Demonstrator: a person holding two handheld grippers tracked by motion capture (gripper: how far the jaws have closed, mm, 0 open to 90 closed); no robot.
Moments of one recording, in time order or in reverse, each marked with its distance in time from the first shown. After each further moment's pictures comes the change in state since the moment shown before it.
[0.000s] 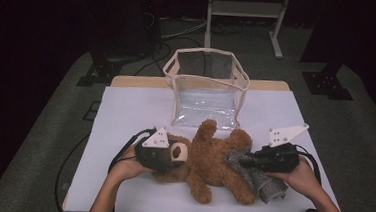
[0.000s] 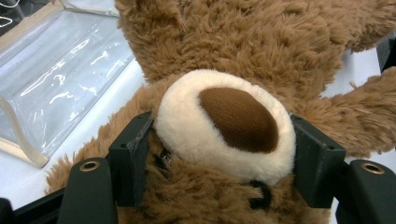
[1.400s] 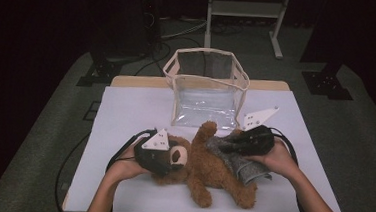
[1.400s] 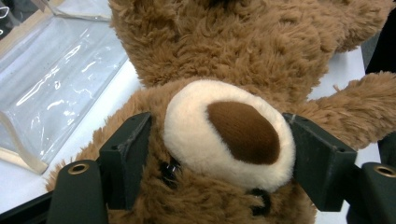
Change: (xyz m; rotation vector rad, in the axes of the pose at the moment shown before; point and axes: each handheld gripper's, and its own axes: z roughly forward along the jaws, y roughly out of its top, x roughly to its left) left arm -0.006 0.008 -0.007 0.030 -0.022 0.060; right arm -0.021 0.047 0.044 0.045 0.018 -0.053
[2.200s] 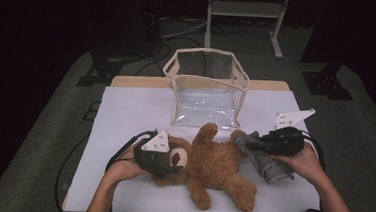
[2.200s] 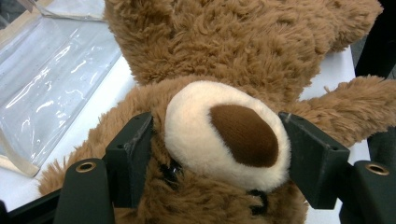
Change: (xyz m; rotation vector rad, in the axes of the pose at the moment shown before) left arm -0.002 -0.001 -0.001 0.002 -0.026 0.009; right arm -0.013 -0.042 -0.059 -0.046 -0.124 0.100
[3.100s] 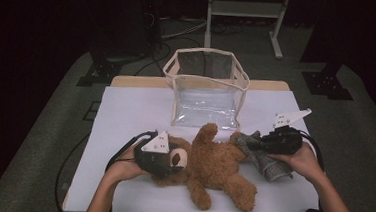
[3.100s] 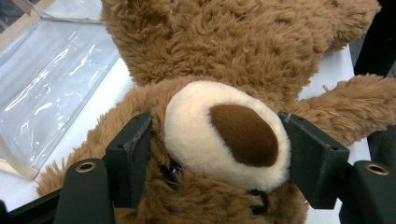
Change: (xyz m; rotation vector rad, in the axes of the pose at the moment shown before) left arm 0.000 -0.001 0.001 -0.004 -0.004 0.017; right arm -0.018 -0.015 0.010 0.034 -0.002 0.063
